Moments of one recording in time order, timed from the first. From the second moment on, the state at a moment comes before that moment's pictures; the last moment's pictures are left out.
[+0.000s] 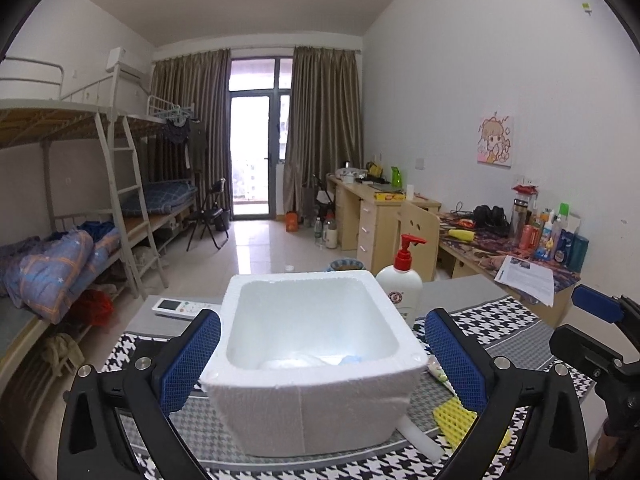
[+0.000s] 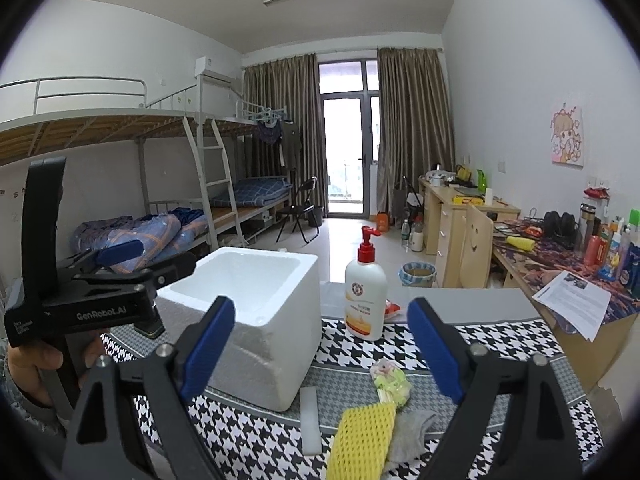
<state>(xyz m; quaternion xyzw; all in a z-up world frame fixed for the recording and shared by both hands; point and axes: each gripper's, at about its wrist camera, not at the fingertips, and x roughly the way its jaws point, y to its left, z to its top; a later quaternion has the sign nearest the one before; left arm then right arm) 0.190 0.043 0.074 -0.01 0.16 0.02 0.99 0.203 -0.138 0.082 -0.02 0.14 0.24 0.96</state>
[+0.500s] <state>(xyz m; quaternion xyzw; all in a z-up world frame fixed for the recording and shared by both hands) 0.131 0.027 0.076 -0.01 0.14 0.04 0.99 0.152 -0.155 0.078 -0.02 0.12 0.24 0.96</state>
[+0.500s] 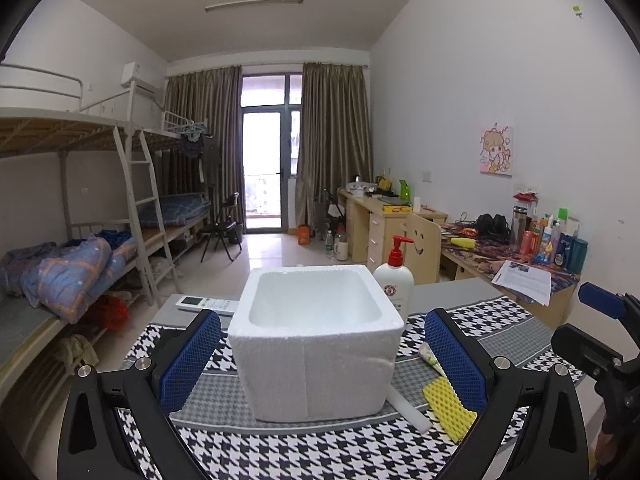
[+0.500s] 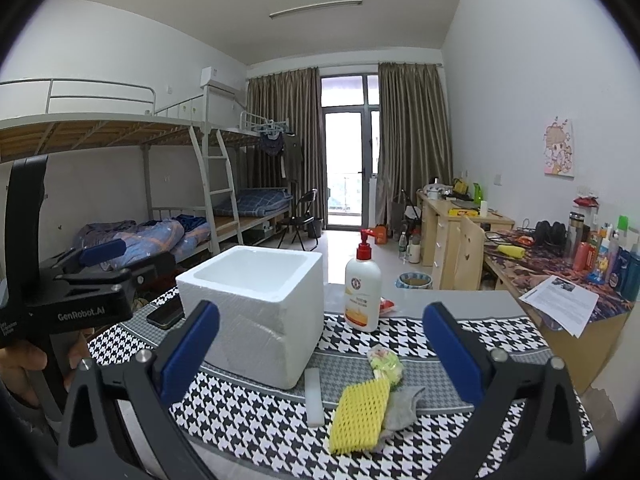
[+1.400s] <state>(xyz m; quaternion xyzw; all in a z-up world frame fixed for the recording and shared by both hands) 0.041 -0.007 0.038 -0.01 0.11 0.02 0.99 0.064 -0.191 0.039 -0.01 0.10 0.22 0.97</state>
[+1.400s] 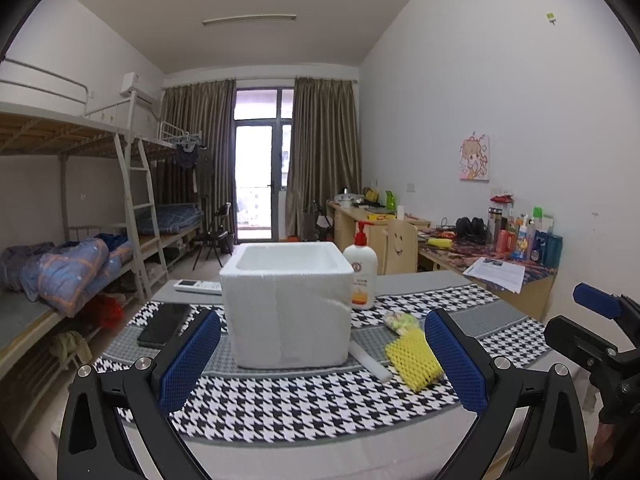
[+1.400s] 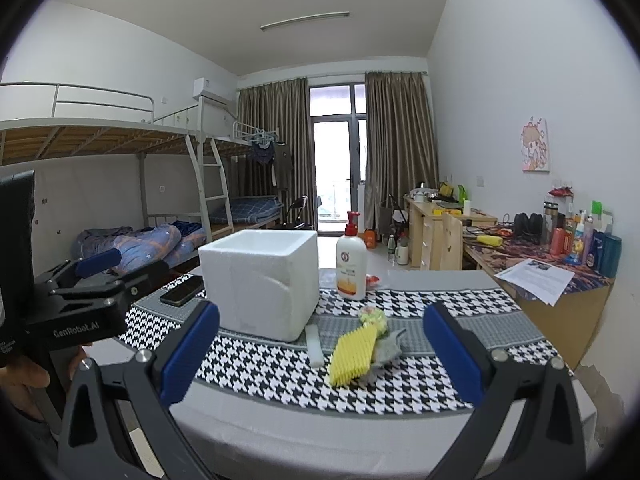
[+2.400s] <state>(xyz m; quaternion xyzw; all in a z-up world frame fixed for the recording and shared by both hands) 0.088 -0.014 -0.030 -0.02 0.17 0.00 0.99 0.108 -0.189 -0.020 -0.01 0.17 0.20 0.96</state>
